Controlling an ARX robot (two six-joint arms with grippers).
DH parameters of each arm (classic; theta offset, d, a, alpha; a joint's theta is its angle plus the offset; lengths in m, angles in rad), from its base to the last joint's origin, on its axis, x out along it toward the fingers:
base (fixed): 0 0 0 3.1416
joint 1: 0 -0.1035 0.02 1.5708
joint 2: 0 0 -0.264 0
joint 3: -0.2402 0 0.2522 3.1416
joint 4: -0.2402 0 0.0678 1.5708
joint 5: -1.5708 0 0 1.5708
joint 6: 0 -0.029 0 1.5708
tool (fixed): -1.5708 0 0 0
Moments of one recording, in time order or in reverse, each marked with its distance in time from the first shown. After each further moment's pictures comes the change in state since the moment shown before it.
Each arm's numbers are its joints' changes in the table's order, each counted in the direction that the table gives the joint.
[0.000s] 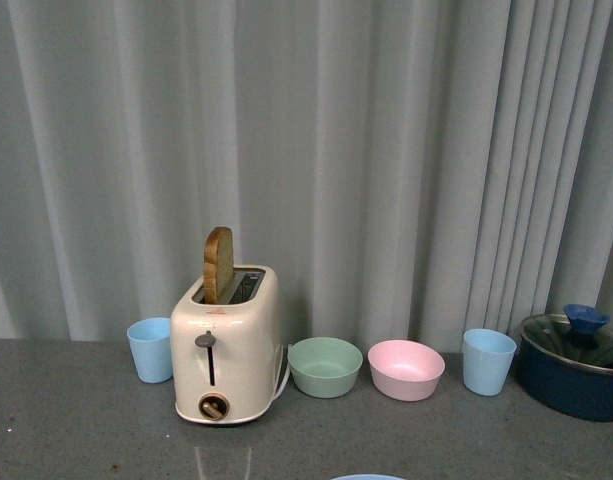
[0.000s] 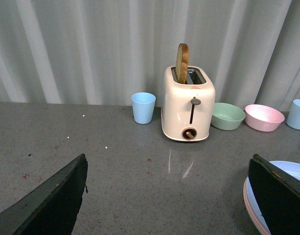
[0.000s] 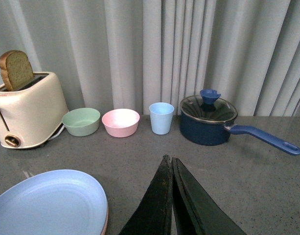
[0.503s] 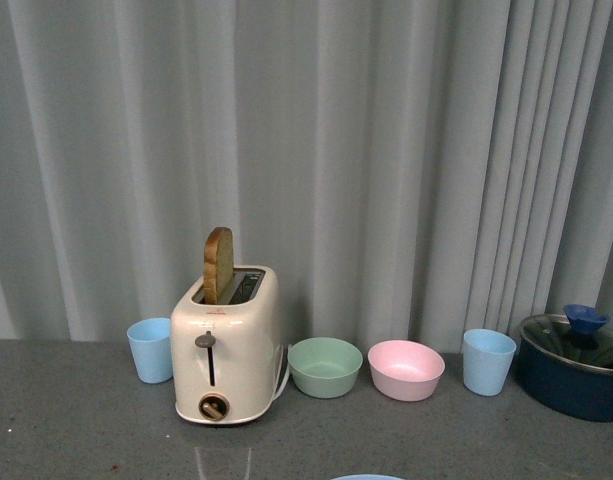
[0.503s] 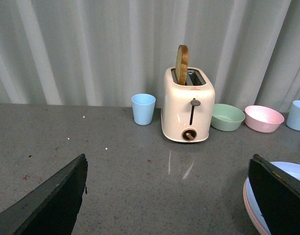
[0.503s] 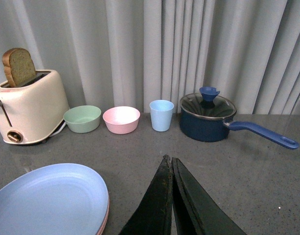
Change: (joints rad) left arm 0.000 -0.001 0.000 0.000 0.000 0.000; right arm 0.000 -0.236 0.038 -0.192 0.000 0.000
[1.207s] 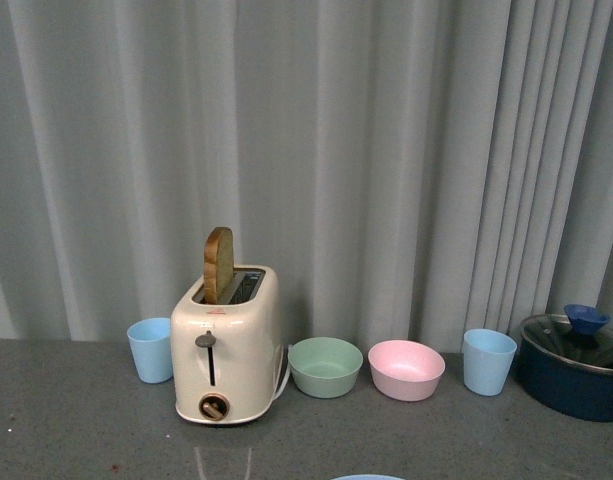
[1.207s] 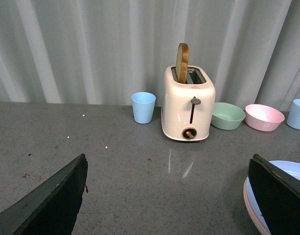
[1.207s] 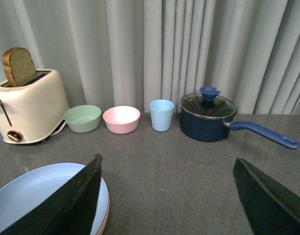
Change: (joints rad) left arm 0.000 0.001 0.000 0.000 0.000 0.000; right arm 0.000 -0.001 0.000 -0.002 0.000 0.002
